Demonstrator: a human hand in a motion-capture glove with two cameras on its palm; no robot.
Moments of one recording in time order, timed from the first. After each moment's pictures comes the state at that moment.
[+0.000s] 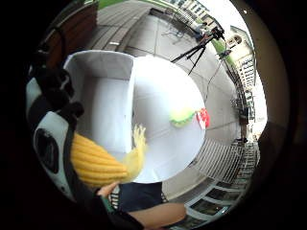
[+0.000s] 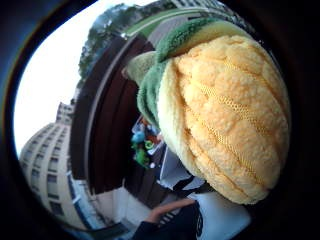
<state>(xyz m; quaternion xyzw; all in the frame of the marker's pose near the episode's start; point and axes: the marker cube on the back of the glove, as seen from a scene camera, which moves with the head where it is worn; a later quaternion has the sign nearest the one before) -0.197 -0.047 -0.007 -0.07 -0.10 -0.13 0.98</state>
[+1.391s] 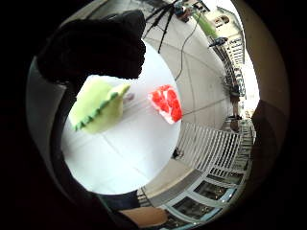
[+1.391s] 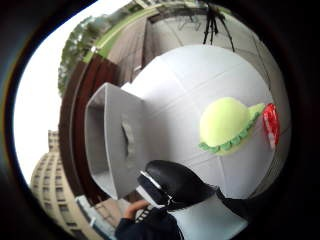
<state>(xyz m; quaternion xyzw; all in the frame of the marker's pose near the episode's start) 0.101 -0.071 0.127 -0.13 -0.03 0.00 0.99</state>
